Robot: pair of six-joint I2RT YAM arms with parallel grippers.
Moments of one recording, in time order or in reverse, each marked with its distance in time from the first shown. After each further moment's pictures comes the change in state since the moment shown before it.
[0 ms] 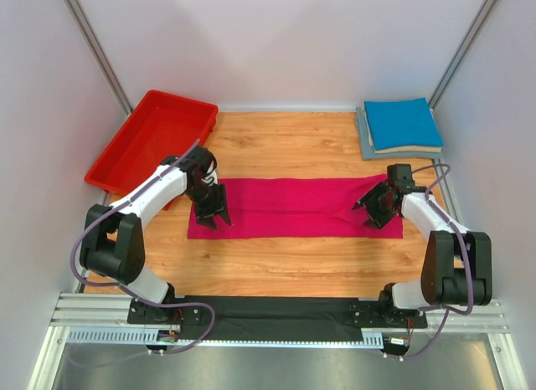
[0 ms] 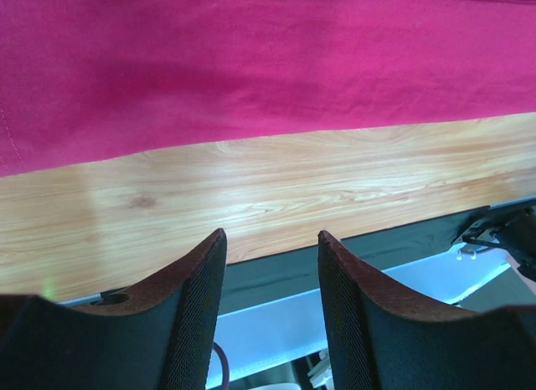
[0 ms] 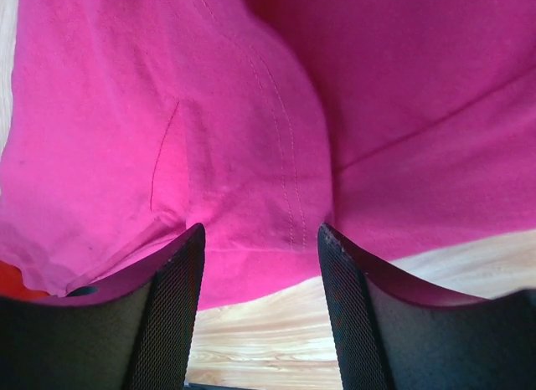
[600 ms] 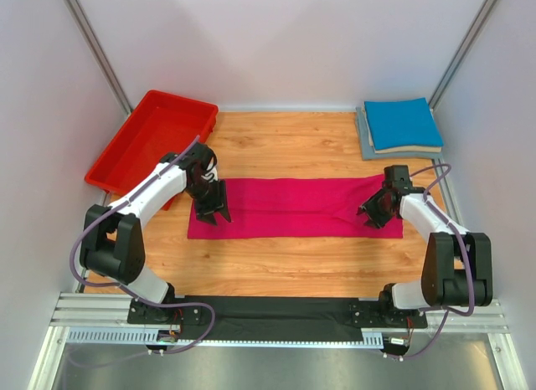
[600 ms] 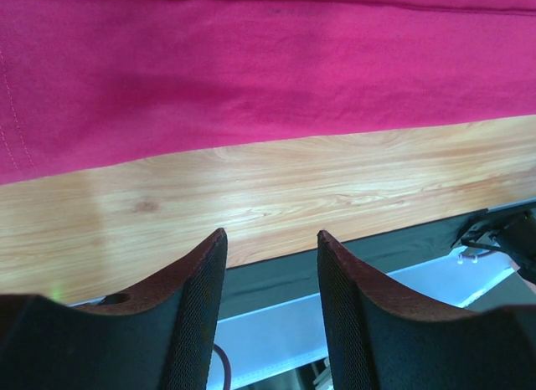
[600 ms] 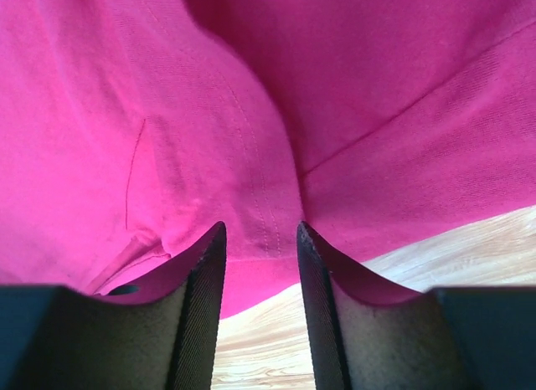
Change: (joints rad) left arm 0.000 0.000 0.034 -0.006 -0.011 0.014; right arm 0.029 -0.003 -0.007 -0.015 0.105 0.032
